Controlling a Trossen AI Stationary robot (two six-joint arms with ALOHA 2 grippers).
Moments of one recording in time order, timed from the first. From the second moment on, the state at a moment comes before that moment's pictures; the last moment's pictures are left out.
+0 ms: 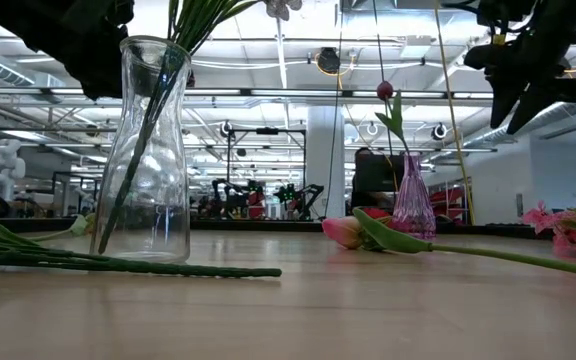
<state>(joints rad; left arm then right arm) -0.36 0.88 0.51 -0.22 -0.71 -0.46 -0.56 0.81 0.89 -1.16 0.13 0.80</state>
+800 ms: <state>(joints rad) -0.29 0.88 0.51 -0.29 -0.70 -1.13 -0.56 0.81 0.89 -1.25 0.10 0.91</state>
